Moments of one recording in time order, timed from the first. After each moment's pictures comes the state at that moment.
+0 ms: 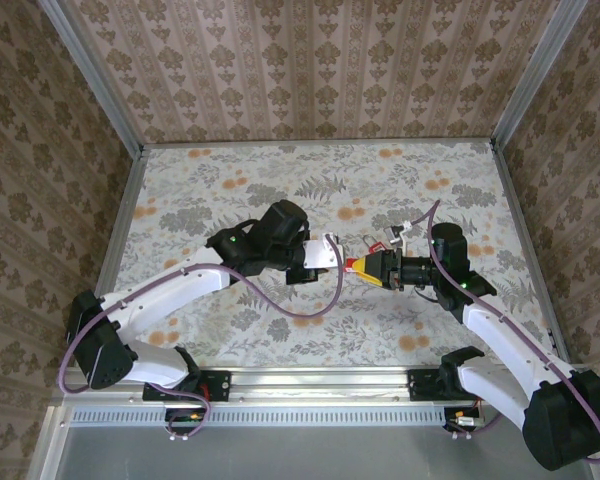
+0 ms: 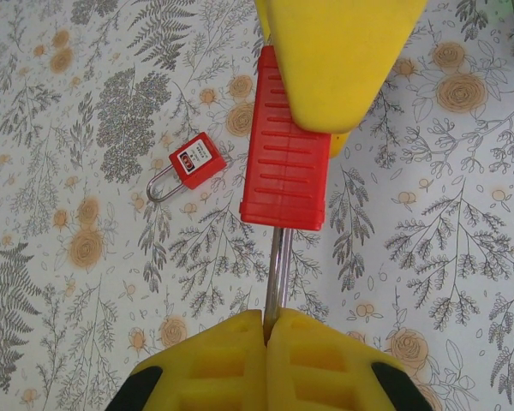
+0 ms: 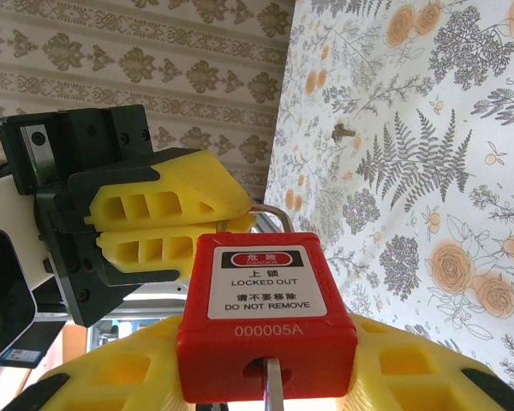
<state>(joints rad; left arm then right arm) -0.95 1.37 1.18 -0.59 0.27 0.65 0.26 0.93 0.51 -0.01 -1.01 0.94</state>
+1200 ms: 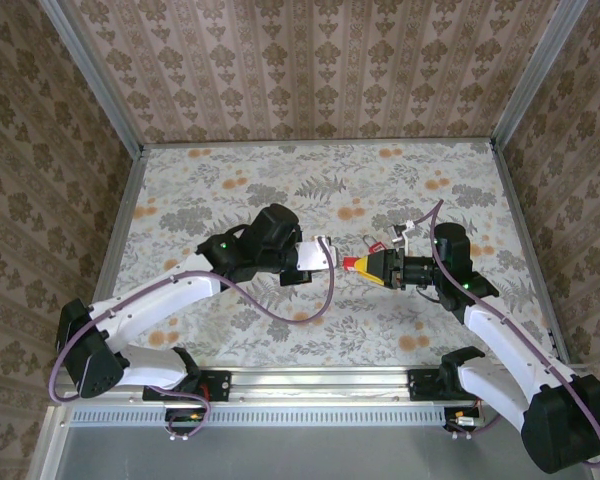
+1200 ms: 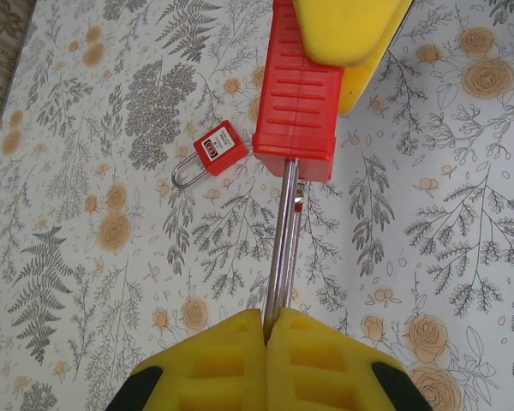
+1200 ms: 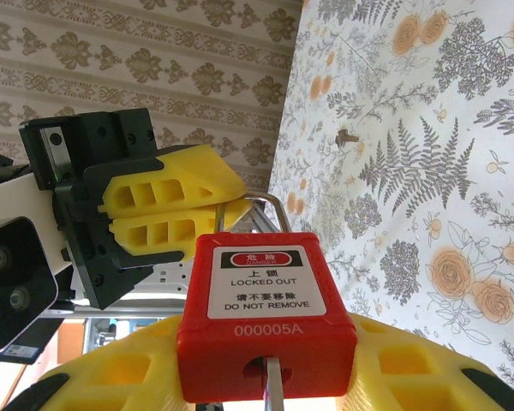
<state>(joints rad) -0.95 1.30 1.12 -0.56 0.21 0.66 0.23 0.92 0.51 -0.02 -1.03 0.92</state>
